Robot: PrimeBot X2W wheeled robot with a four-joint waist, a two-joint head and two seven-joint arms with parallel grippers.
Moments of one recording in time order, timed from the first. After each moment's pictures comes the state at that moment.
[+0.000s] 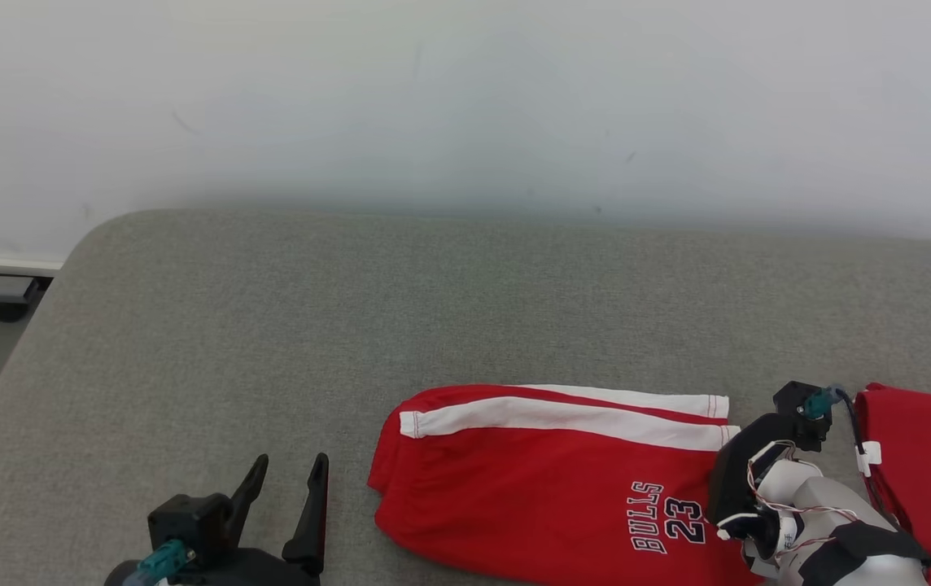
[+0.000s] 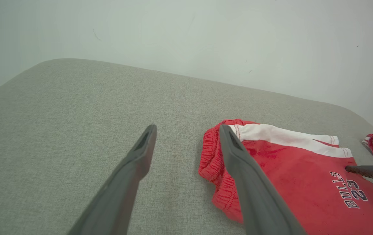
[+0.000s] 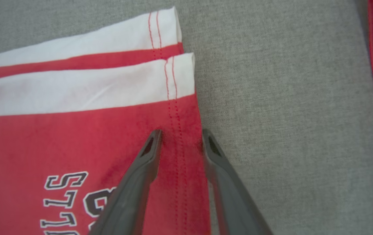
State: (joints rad) left arm -0.07 0.15 -0.37 0.16 -0.35 0.10 -0.03; right arm -0.58 -0.06 0.16 1.15 0.54 -0.09 0.33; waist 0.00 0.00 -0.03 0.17
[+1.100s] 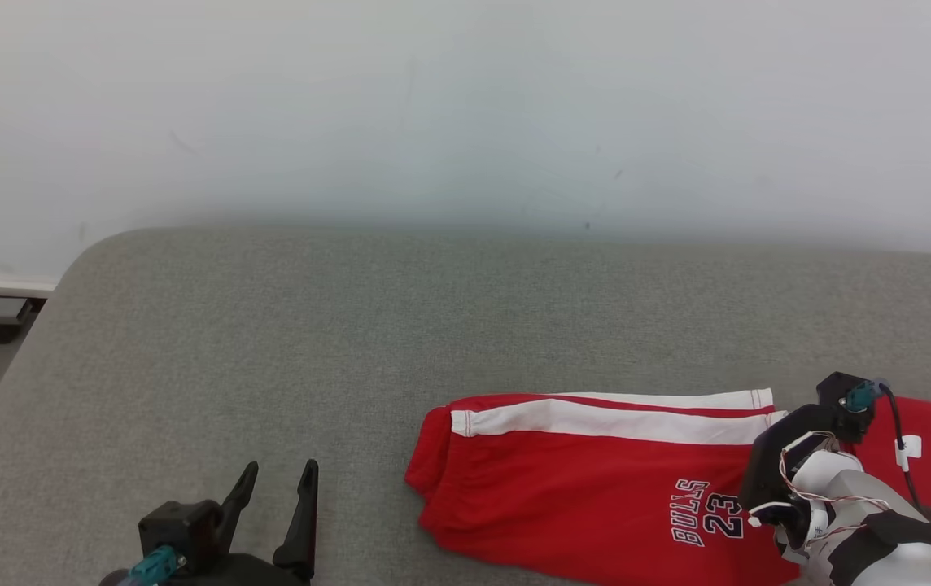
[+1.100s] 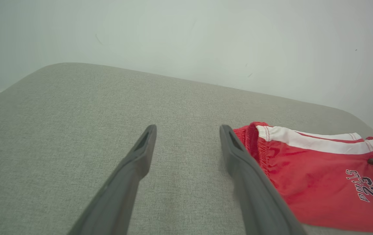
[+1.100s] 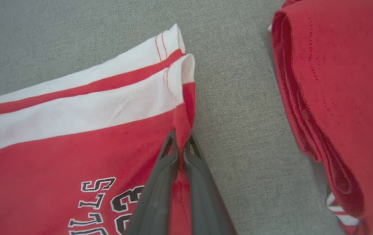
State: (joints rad) left arm -0.06 0.15 -0.36 0.17 -0.35 0.10 -0.04; right arm -0.63 -0.10 0.17 1.23 0.57 -0.11 0.24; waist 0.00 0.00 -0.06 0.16
